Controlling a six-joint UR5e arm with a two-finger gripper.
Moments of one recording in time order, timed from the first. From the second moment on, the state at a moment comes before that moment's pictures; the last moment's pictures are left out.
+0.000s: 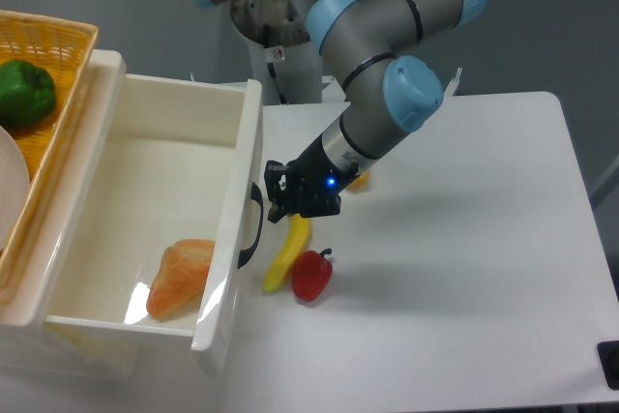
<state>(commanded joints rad) 2.54 -1.84 -1.66 -1.41 0.95 0.75</state>
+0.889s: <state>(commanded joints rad) 2.53 -1.82 -1.66 -1.42 0.91 0.75</state>
